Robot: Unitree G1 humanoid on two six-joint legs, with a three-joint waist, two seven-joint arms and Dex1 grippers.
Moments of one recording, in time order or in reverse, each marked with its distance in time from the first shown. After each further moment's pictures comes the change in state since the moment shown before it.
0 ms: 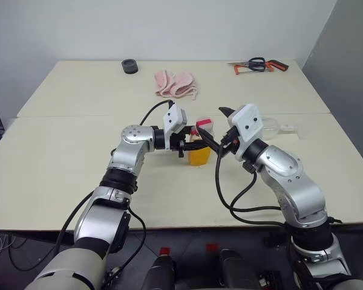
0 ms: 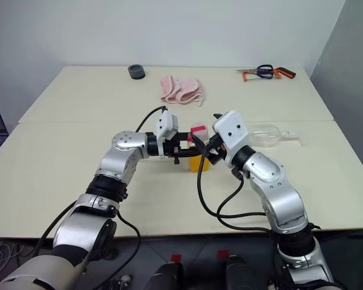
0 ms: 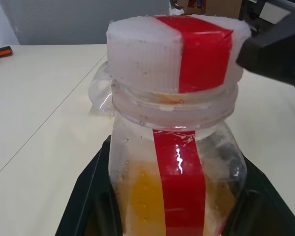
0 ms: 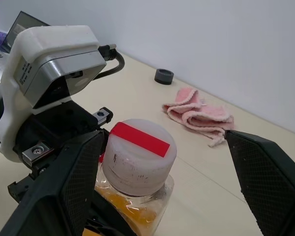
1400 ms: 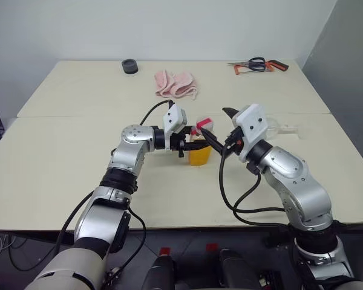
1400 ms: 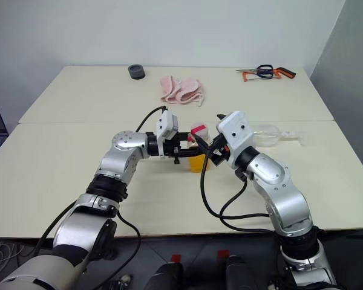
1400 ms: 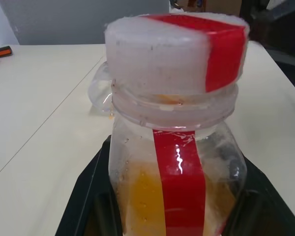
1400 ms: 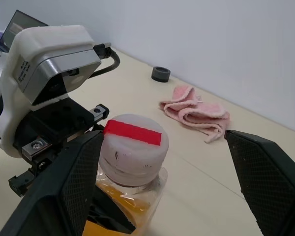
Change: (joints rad) left arm -0.001 0.000 0.000 0.001 0.001 0.000 -0.005; right arm 0.018 -0.016 -0.016 -0.041 0.007 0.028 -0.004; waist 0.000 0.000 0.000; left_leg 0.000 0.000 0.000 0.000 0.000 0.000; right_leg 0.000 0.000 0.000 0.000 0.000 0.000
